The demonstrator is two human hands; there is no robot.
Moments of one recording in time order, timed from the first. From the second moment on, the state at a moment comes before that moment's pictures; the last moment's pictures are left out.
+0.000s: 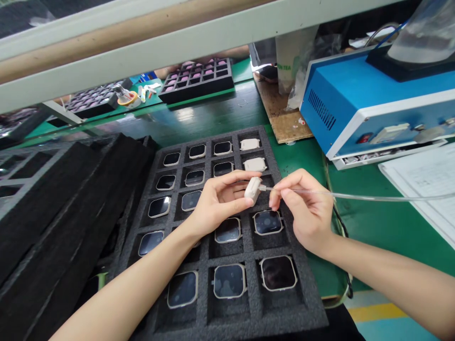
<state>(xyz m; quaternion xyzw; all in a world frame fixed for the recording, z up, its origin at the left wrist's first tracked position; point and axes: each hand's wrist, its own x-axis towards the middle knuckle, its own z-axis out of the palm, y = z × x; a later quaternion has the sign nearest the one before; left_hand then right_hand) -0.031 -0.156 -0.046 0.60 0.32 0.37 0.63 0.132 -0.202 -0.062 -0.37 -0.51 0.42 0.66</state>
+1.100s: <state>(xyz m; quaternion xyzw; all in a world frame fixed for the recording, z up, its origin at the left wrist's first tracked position) -0.031 -0.155 -0.036 0.61 0.35 0.35 0.62 0.125 -0.196 -0.065 -0.34 -0.47 0.46 0.67</state>
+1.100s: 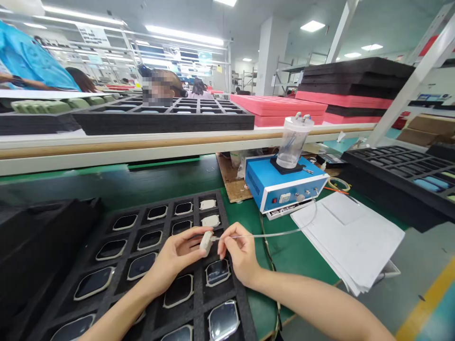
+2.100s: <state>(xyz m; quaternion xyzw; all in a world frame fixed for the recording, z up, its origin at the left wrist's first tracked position) -0.033 -0.153 -0.040 0.61 0.33 0.34 0.63 0.125 -0.195 -0.063 -0.34 -0.46 0.47 0.67</state>
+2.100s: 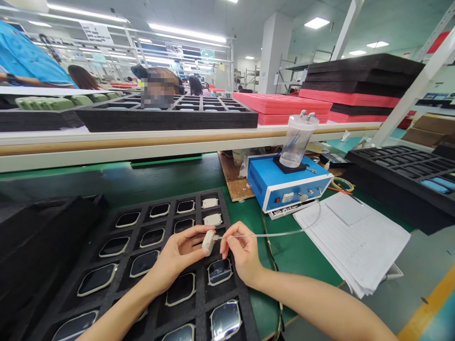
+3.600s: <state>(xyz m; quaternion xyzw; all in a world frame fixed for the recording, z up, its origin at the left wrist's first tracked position) -0.032 -0.153 -0.039 0.61 0.34 0.35 0.63 0.124 -0.197 -0.063 -0.35 -0.45 0.48 0.67</state>
